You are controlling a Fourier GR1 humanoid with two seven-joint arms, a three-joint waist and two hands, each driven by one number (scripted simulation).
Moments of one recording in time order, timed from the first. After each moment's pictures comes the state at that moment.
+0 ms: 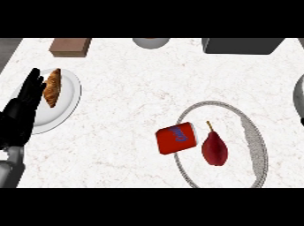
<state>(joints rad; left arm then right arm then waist) -0.15 0.46 -0.10 -1.53 0.19 0.26 0.09 0.32 -0.68 0.11 -2.30 0.40 -0.04 0.57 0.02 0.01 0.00</state>
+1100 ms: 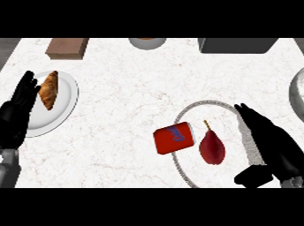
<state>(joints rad) -0.13 0.41 -0.01 -1.53 0.14 0.19 0.09 -0.08 -0.51 0.37 -1.93 0.56 0.24 0.75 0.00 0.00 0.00</state>
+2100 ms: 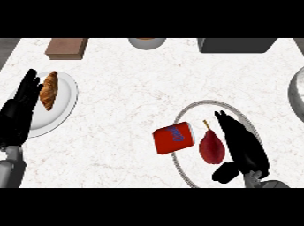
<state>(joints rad) -0.15 0.32 0.07 -1.53 0.05 0.13 0.12 -0.05 -0.27 0.38 -1.69 0.81 0.19 0.62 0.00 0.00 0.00</state>
